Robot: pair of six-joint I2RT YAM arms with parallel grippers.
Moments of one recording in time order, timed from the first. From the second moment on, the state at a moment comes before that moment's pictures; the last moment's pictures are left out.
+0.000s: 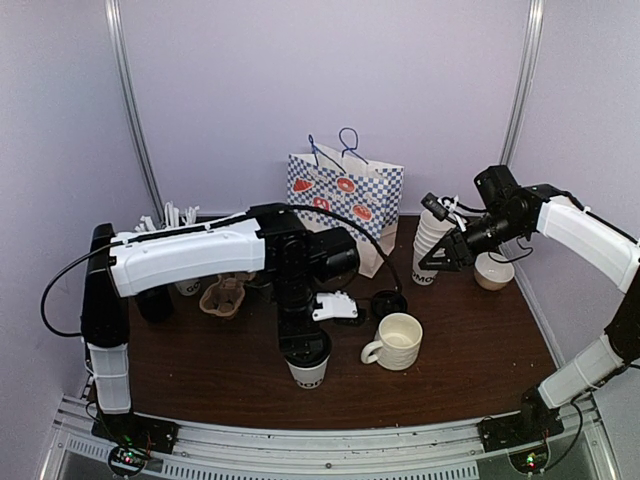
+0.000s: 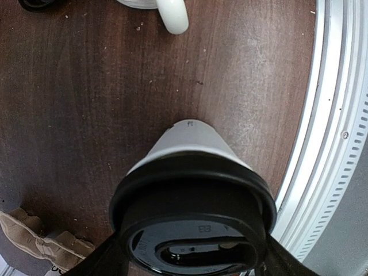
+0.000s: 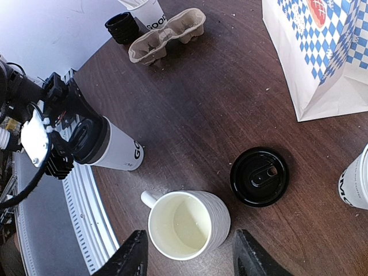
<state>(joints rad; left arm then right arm) -1.14 1.99 1.87 -1.36 0.03 0.33 0.30 1.42 1.29 -0.89 -0.74 -0.32</state>
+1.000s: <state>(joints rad) -1.16 1.98 1.88 -1.37 -0.01 0.33 0.30 1.42 1.28 -0.89 -0.75 -0.33</state>
